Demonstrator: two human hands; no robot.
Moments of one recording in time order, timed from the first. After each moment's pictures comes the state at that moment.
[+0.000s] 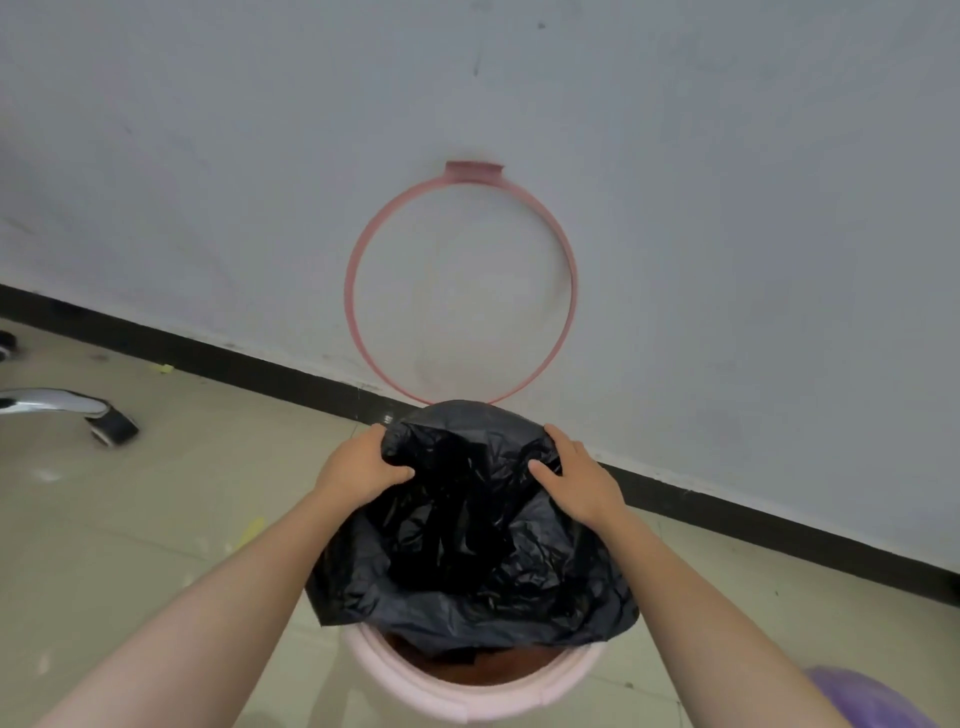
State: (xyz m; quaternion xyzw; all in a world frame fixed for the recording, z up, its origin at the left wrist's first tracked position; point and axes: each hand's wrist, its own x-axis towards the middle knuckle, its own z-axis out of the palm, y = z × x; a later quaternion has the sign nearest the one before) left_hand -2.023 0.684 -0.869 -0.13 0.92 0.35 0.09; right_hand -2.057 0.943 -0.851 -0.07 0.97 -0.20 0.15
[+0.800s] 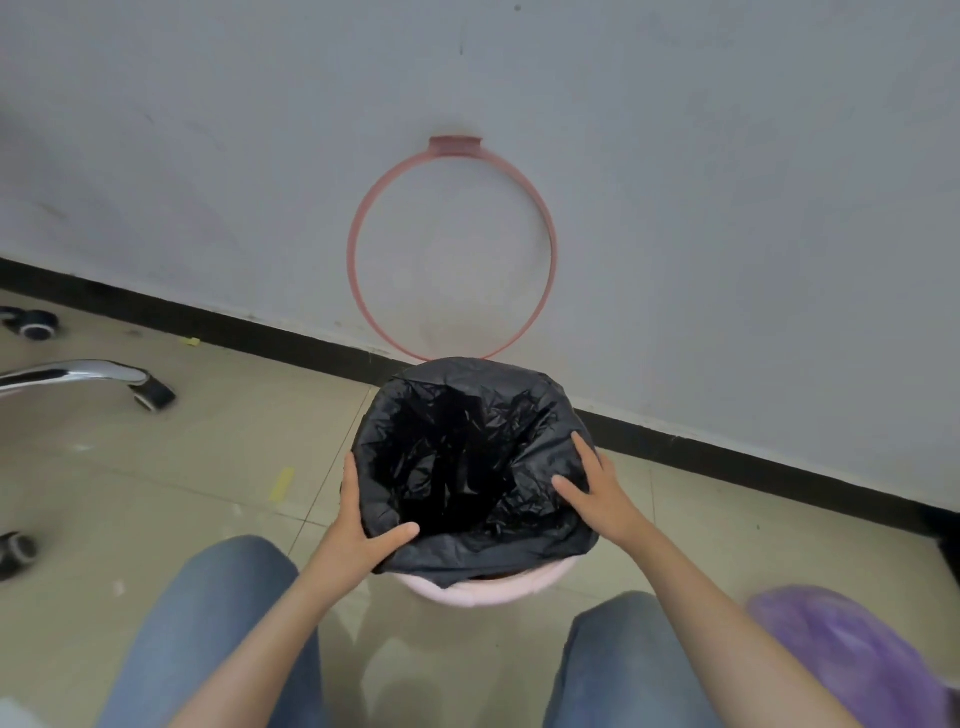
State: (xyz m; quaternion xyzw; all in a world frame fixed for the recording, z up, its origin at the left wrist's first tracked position) left_hand -1.873 0.704 -0.871 -0.12 0.77 0.63 0.09; right_hand -1.969 0.987 -0.858 -0.01 0.89 -0.39 0.21
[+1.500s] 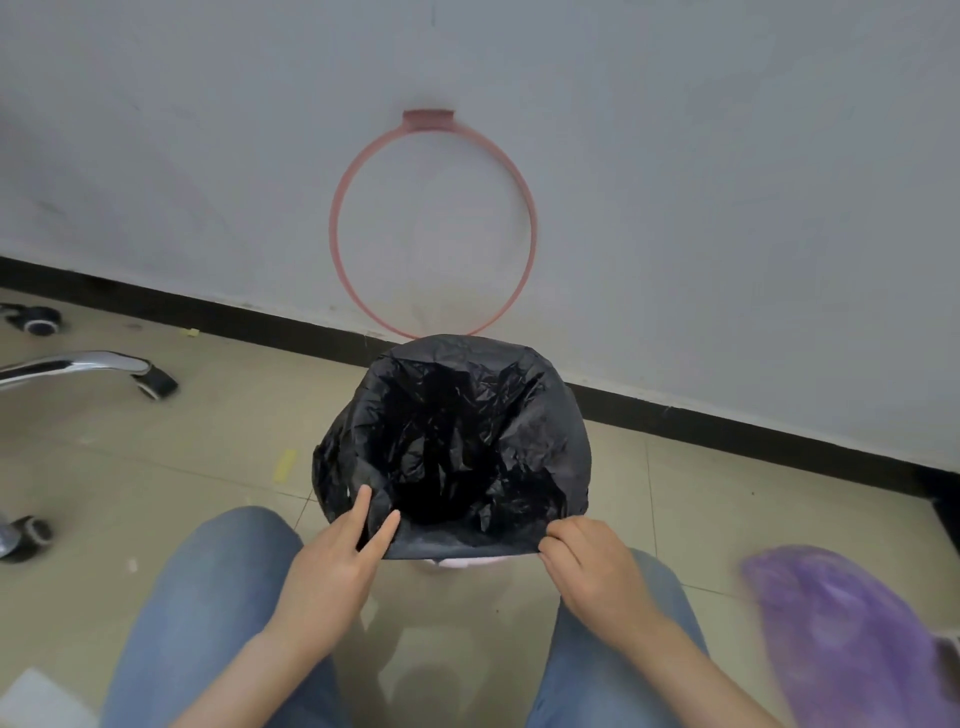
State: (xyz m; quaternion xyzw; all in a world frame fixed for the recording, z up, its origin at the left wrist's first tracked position) left_hand -1.808 0.716 -0.844 0.10 0.99 0.07 0.01; right_hand -1.853 0.988 -0.859 -0.38 0.90 -0.07 -0.22
